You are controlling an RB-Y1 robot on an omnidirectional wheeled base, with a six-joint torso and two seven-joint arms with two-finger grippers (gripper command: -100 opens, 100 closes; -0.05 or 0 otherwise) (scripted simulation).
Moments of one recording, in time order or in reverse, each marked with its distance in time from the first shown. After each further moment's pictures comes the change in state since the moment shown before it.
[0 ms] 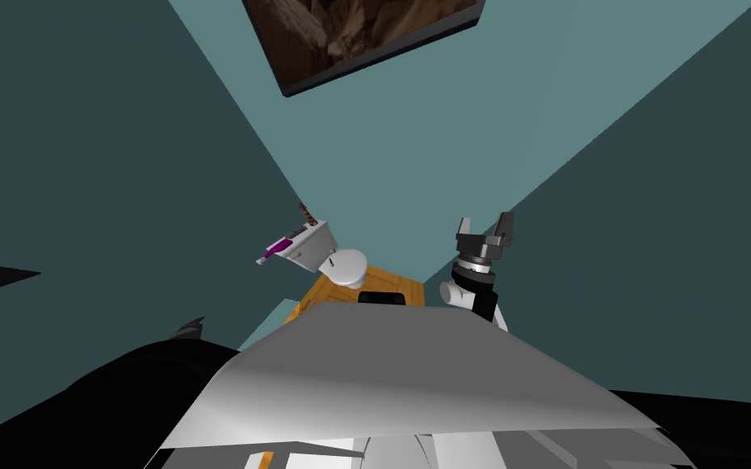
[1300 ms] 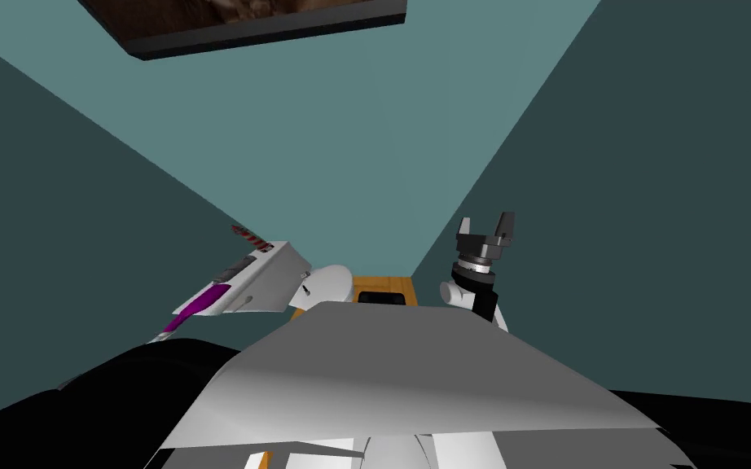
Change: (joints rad) left arm -0.047 0.131 -0.055 0.297 0.303 0.139 0.201; right arm 0.000 0.000 0.000 0.000 0.000 0.000 0.000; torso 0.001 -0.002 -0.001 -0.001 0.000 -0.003
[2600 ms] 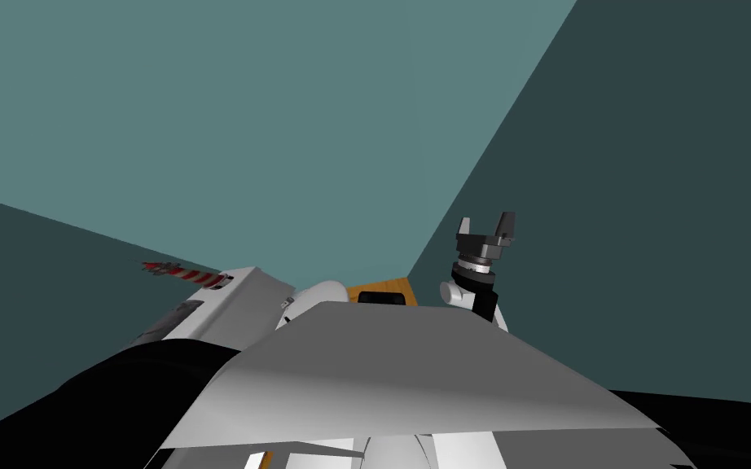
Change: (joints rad) left arm -0.050 0.050 -0.060 0.185 0.183 0.141 0.119; right arm 0.000 0.000 0.000 0.000 0.000 0.000 0.000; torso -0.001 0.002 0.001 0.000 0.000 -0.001
